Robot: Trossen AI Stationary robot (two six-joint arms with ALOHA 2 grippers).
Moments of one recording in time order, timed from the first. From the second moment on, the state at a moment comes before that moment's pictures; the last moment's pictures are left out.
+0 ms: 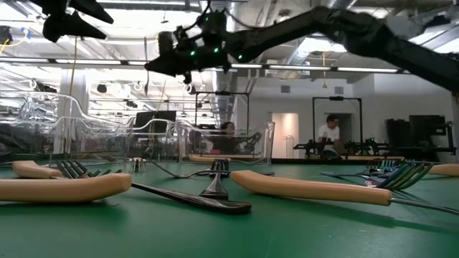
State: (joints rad) left arm -0.17 0.43 0.77 -0.80 -0.81 -0.63; right arm -0.37 2.50 2.34 0.12 -0.27 0.07
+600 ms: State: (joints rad) left arm -0.17 0.43 0.77 -0.83 -0.86 -0.63; right arm -0.38 2.61 2.34 0.04 -0.15 0.01
